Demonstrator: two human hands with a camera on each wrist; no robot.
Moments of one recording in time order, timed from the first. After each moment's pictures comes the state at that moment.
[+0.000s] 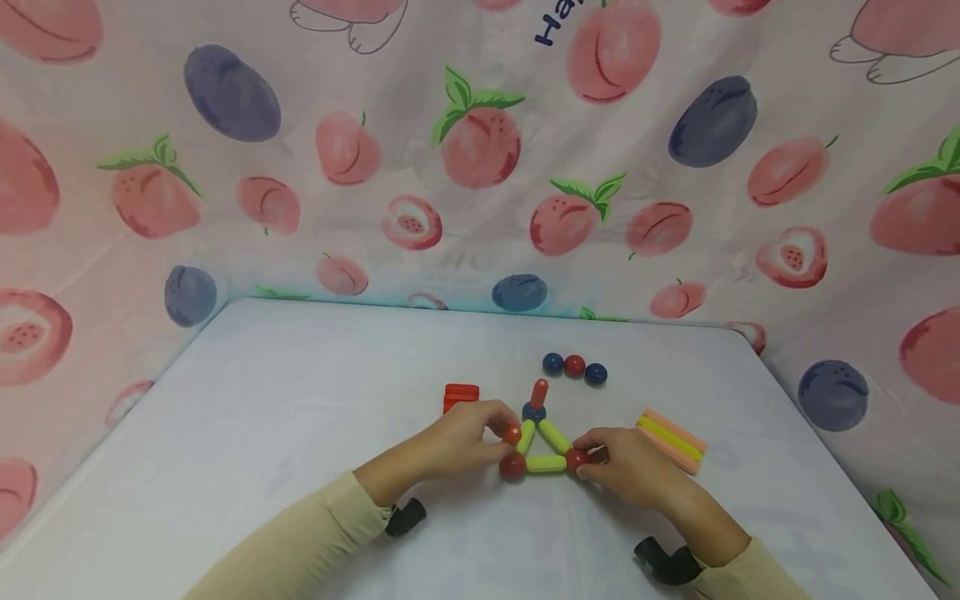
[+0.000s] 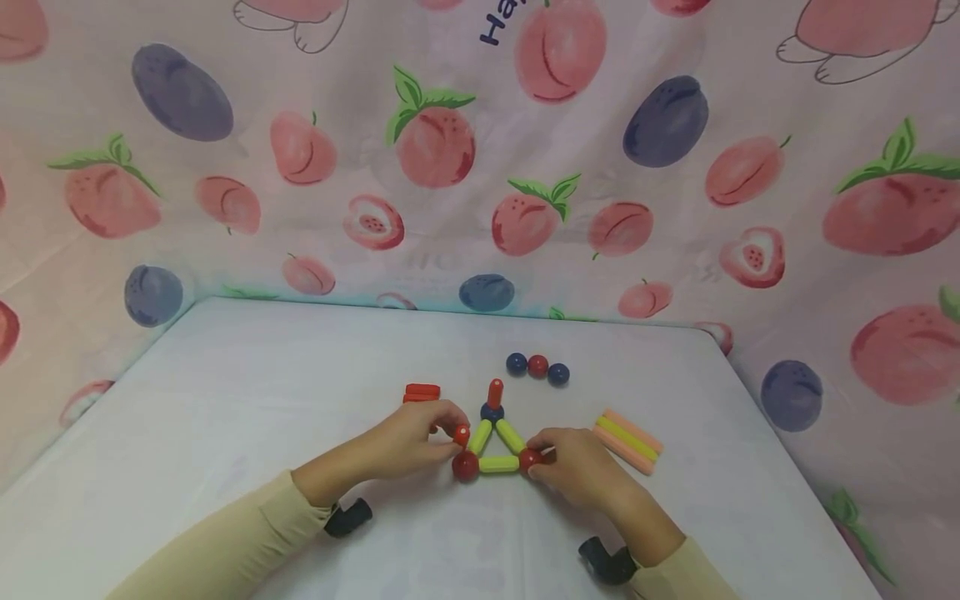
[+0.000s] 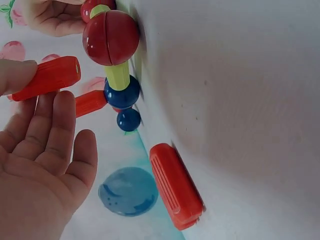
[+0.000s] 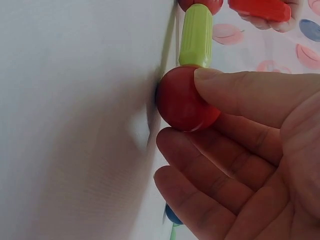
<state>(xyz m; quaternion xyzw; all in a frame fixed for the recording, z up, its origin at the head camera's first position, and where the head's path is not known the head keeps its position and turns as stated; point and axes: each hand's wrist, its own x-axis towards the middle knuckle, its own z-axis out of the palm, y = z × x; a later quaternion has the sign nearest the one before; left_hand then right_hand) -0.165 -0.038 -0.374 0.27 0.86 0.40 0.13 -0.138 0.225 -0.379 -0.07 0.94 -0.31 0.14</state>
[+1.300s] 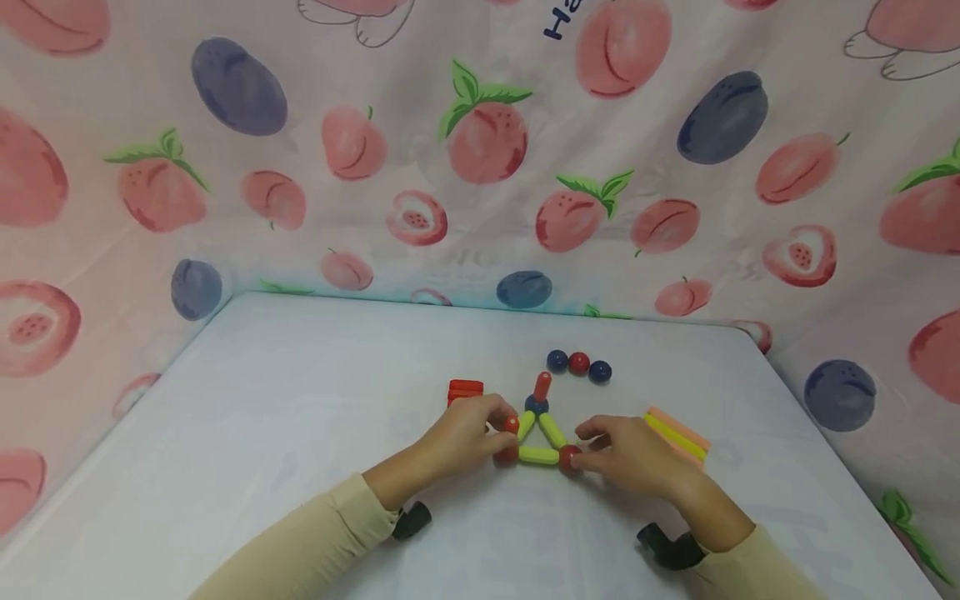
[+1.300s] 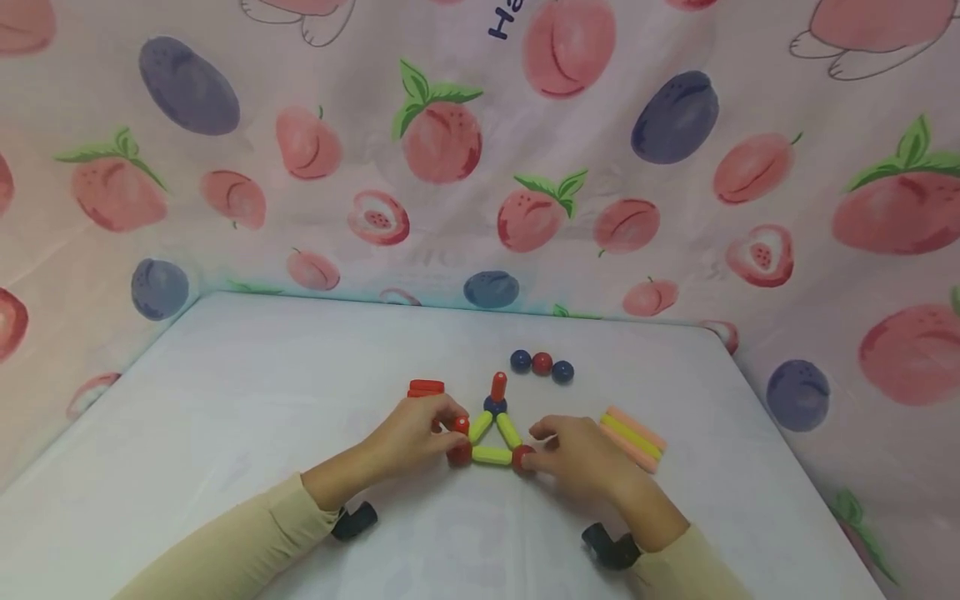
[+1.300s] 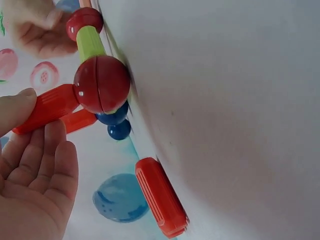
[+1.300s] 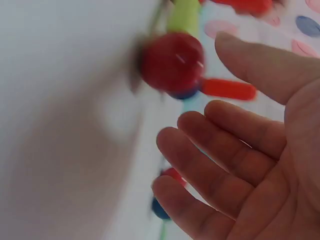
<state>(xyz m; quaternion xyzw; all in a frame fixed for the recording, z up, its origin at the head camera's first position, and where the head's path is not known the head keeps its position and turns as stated) -0.162 -0.035 -0.380 0.23 0.88 0.42 0.07 -0.150 0.226 -0.374 -0.08 0.94 -0.29 0.14</state>
